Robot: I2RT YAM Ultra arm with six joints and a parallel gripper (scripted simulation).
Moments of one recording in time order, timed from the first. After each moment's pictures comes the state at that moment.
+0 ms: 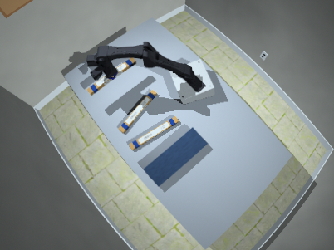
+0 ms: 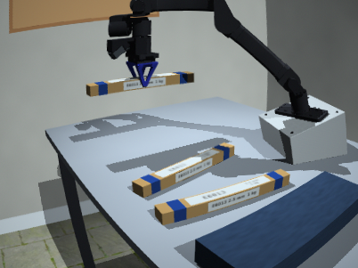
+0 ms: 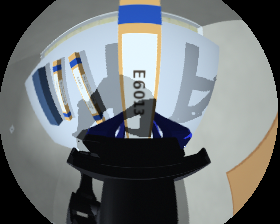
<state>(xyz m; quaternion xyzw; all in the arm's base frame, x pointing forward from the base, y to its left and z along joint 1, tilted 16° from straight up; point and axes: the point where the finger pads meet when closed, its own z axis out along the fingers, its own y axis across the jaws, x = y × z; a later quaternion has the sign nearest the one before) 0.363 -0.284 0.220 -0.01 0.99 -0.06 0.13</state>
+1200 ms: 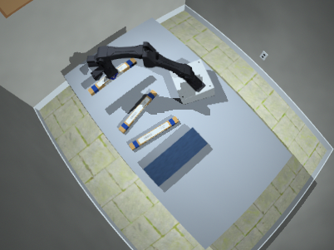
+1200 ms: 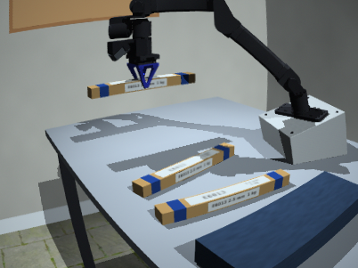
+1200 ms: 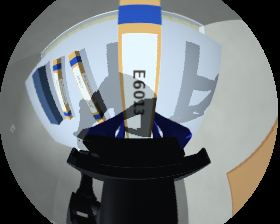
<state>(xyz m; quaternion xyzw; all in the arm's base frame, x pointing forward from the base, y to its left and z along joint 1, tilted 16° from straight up) 0.361 -0.282 0.215 -0.01 0.99 -0.05 0.13</state>
